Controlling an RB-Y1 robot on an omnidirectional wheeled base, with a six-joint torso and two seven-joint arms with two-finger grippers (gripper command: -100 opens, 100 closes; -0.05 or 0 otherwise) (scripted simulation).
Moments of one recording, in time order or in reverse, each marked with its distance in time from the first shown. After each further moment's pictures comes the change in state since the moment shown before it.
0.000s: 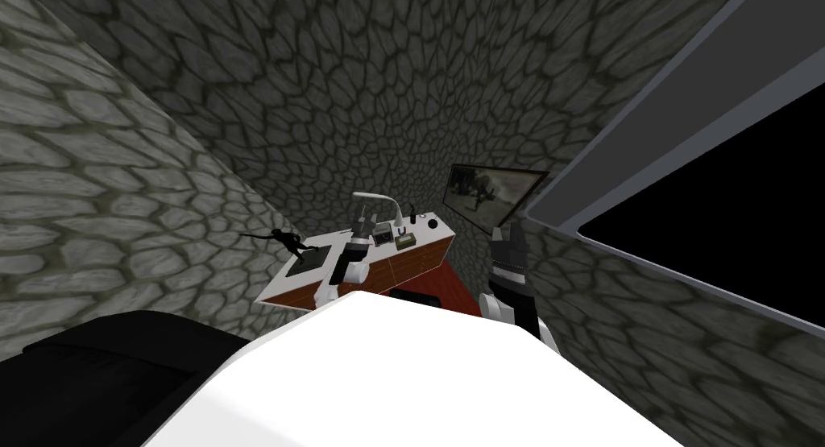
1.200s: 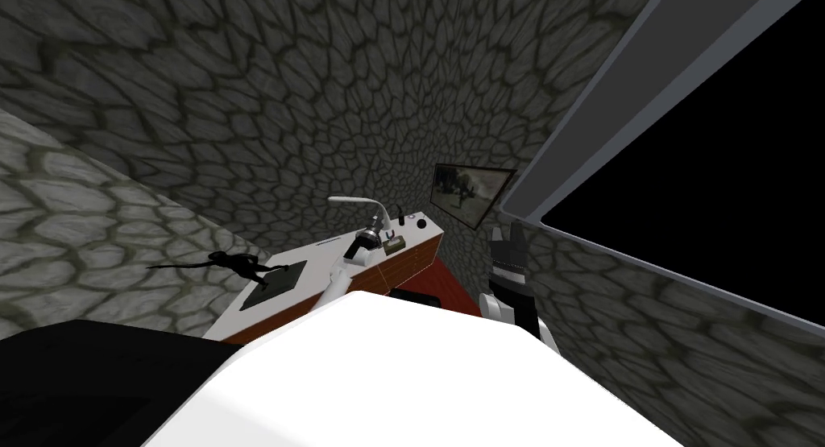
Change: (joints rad) left arm -0.227 0.123 0.001 0.252 0.101 0.309 0.042; right arm 0.000 0.000 0.000 0.000 0.000 0.000 0.000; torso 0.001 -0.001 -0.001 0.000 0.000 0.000
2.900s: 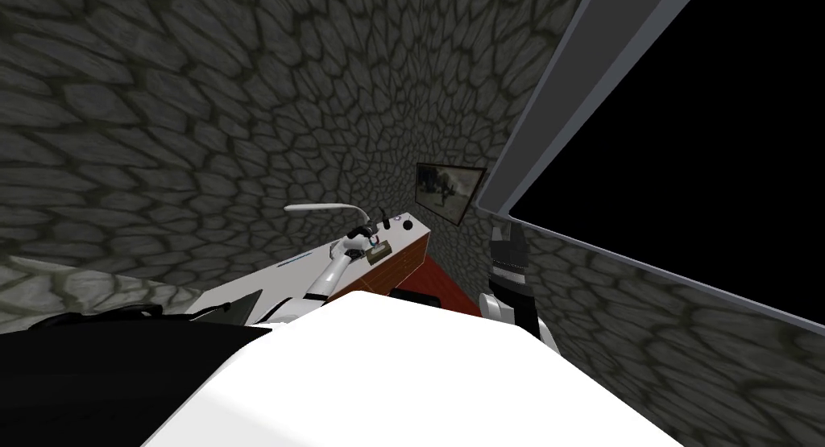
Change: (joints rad) left arm -0.254 0.156 0.078 0.380 0.126 0.436 0.058; right arm 0.000 0.000 0.000 0.000 0.000 0.000 0.000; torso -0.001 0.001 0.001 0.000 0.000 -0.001
